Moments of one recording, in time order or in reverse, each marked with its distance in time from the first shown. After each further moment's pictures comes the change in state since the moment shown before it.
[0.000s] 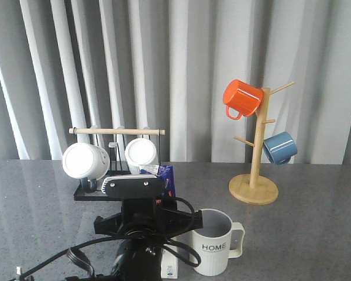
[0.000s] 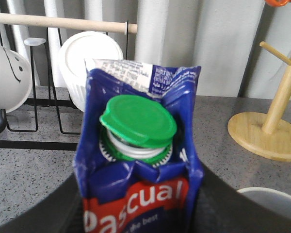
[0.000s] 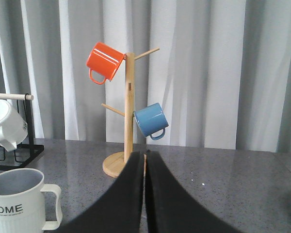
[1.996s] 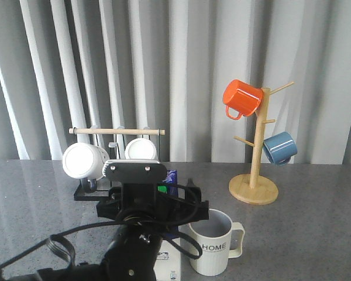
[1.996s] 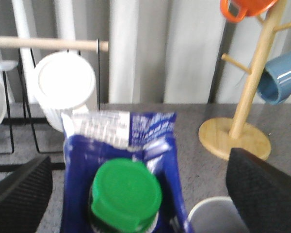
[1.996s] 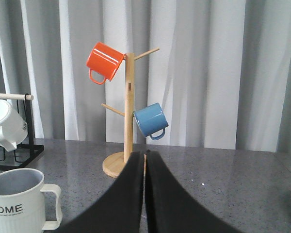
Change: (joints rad) left arm 0.000 -0.090 -0.006 0.058 0.097 0.046; right arm 0.000 0.000 0.000 -0.001 0.000 0.000
